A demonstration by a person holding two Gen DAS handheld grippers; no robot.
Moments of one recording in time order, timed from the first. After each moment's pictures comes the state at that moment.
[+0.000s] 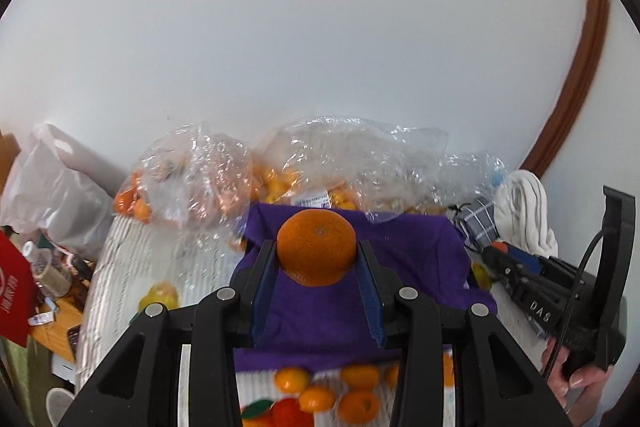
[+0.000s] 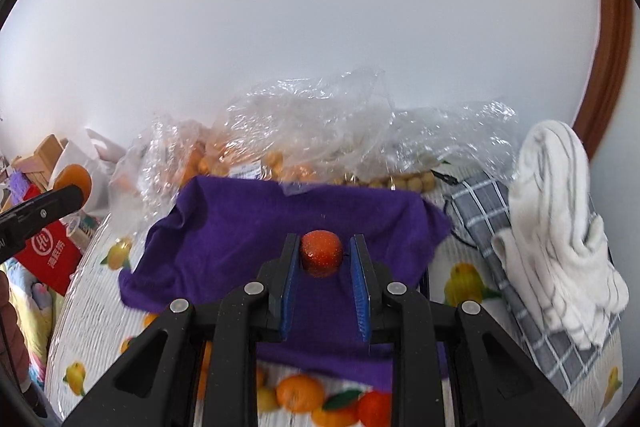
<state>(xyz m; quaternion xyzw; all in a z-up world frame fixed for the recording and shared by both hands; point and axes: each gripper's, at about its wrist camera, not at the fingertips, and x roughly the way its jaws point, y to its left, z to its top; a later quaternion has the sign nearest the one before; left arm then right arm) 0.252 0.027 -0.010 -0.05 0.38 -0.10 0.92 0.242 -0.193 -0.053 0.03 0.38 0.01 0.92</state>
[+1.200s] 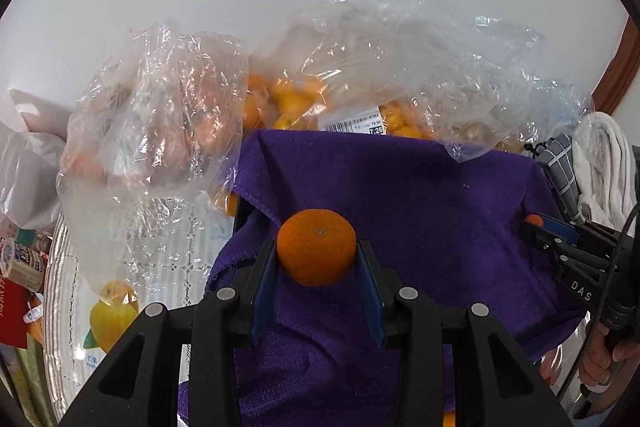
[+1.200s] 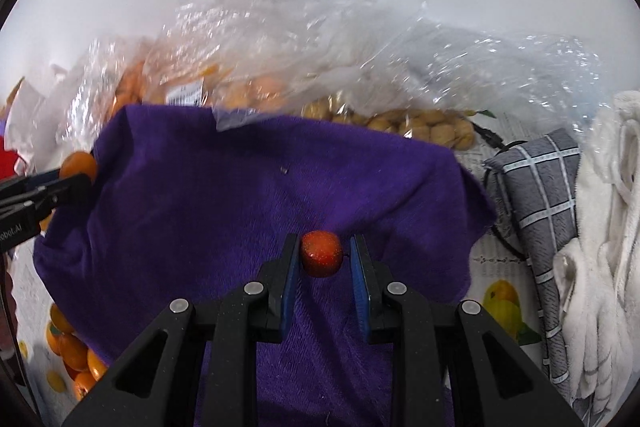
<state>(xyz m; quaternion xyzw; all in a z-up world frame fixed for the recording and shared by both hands) 0.336 0.009 -0.127 -0.01 0.49 -0.07 0.87 0.331 -0.211 -0.155 -0.03 0.49 0.04 0.87</state>
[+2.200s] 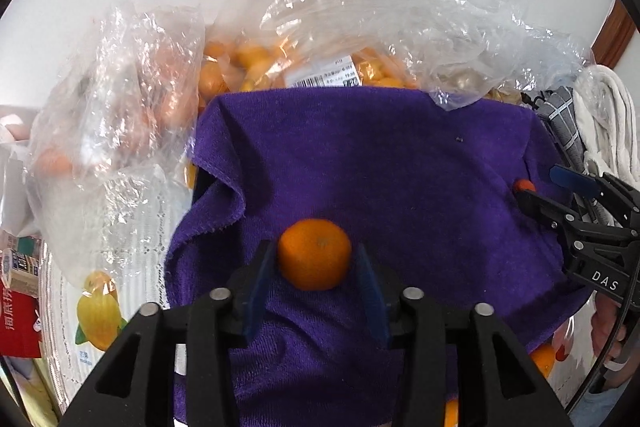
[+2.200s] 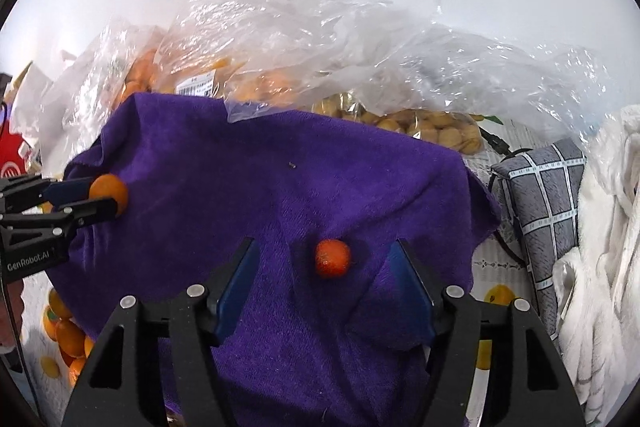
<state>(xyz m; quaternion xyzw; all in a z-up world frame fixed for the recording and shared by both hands) 0.339 -0.026 -0.149 0.04 0.53 -0.09 0.85 0.326 -0.208 -0.154 -0.04 0.49 0.05 0.87</state>
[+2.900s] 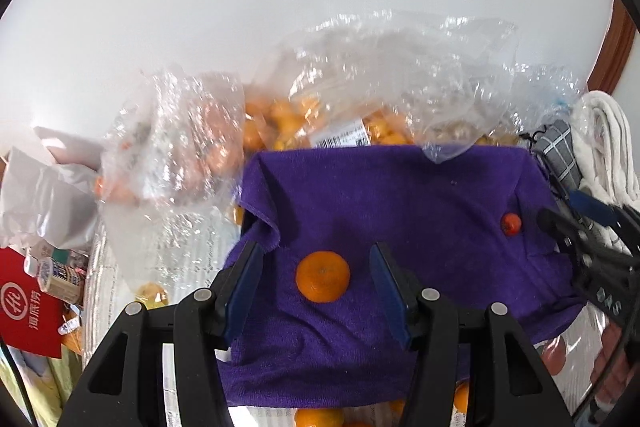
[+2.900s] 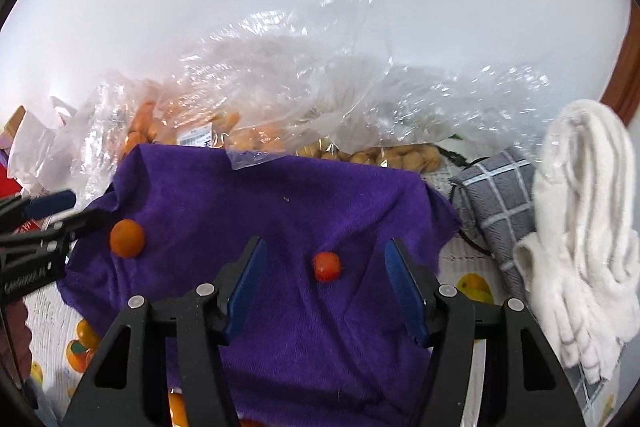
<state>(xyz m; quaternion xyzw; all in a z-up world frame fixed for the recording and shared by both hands) 0.315 -0.020 -0.094 0.05 0.46 -0.05 0.88 0.291 -0.211 -0.109 -0.01 0.43 0.00 0.90</state>
